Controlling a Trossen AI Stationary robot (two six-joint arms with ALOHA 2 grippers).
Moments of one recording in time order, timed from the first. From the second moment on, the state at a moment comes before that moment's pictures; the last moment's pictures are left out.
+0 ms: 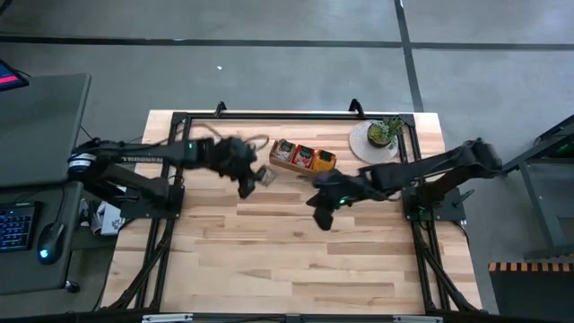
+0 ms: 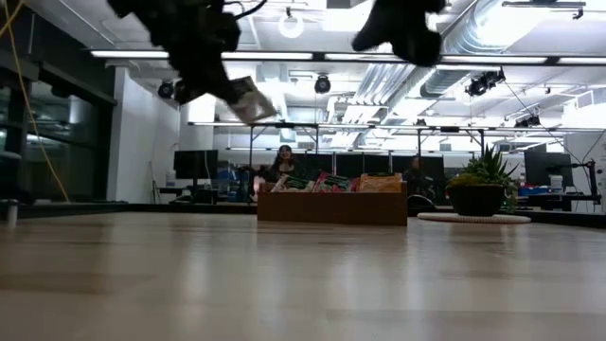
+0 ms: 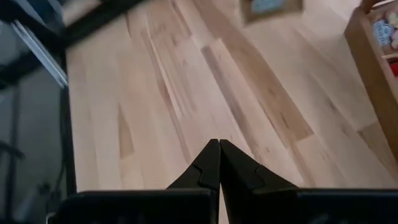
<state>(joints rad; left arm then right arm) 0.12 1.20 0.89 -0.46 0.10 -0.44 0.20 1.48 1.22 -0.51 0.13 0.66</state>
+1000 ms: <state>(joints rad) 0.43 1.78 1.73 -1.10 0.05 0.53 -0.08 0.97 0.64 -0.20 -0.12 0.50</state>
